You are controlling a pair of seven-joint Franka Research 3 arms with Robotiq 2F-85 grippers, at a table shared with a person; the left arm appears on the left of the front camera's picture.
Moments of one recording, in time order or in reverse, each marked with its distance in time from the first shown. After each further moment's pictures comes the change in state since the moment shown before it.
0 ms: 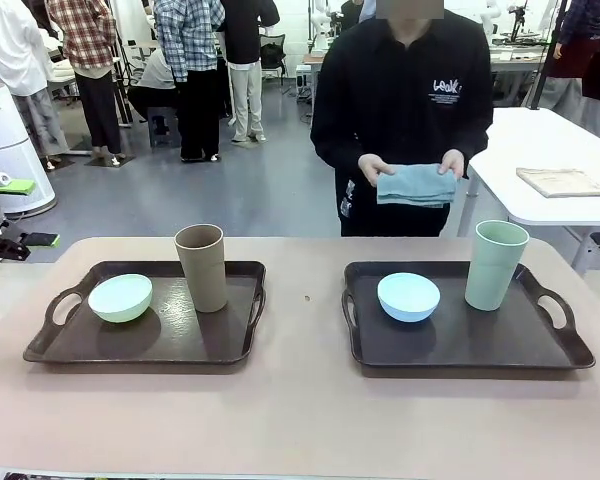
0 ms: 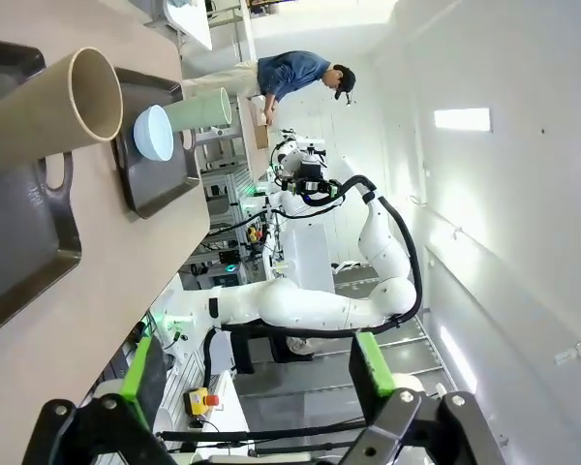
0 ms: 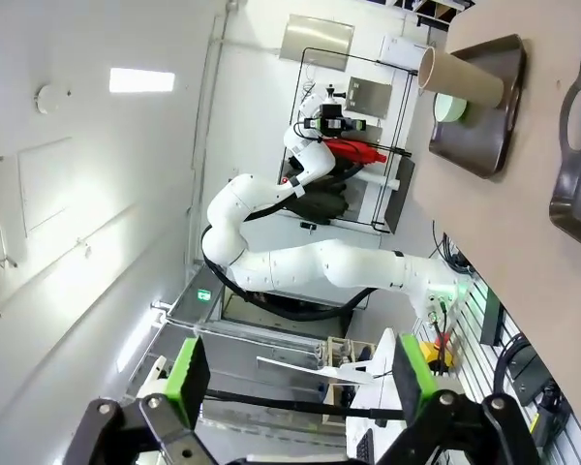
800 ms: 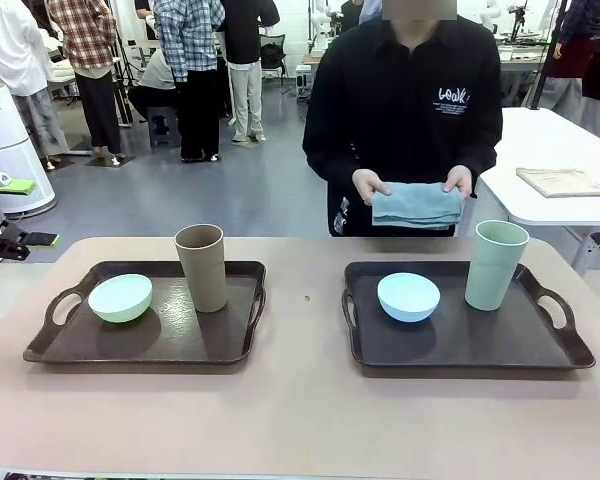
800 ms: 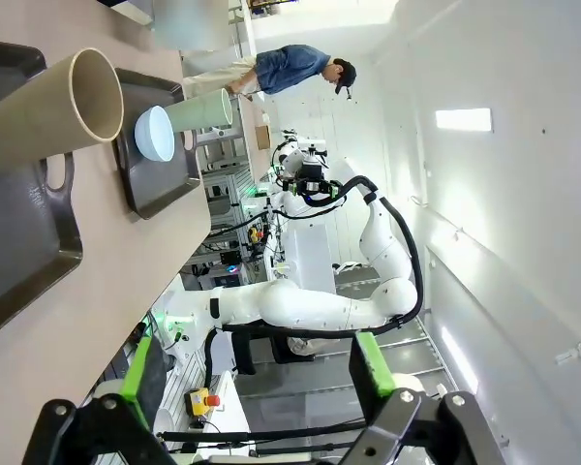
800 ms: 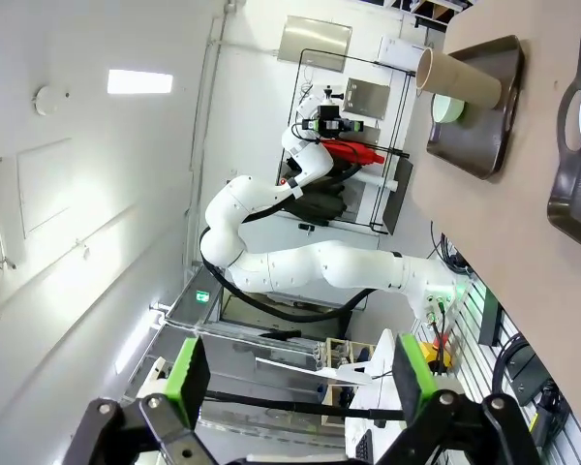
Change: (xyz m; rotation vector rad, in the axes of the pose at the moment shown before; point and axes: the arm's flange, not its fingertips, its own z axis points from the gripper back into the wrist) left arm 0.000 0.000 0.000 0.003 -0.002 0.000; right arm -0.001 0.000 0.001 -0.004 -0.005 -0.001
